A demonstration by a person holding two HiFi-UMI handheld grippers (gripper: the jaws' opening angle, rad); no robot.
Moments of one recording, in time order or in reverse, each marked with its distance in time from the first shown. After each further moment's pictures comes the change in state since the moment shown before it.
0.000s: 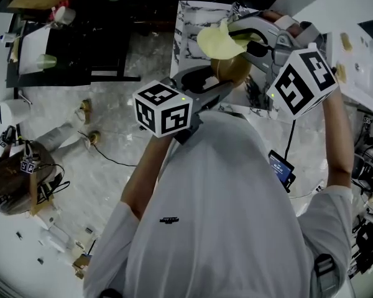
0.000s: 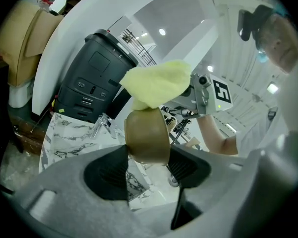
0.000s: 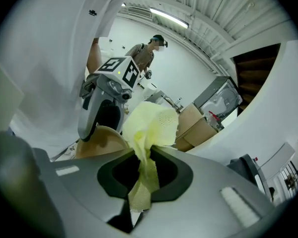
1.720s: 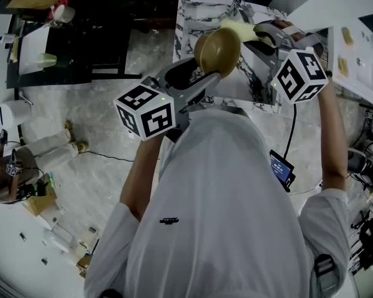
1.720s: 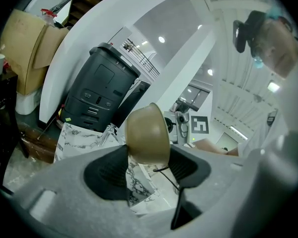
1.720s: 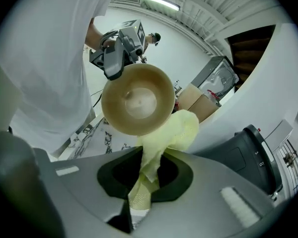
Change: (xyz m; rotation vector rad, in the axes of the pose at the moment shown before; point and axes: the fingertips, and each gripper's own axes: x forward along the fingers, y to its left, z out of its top) left arm -0.038 0.010 0.019 0.018 -0.086 0.050; right arm 0.022 0.045 -0.078 0.116 0.141 -0.005
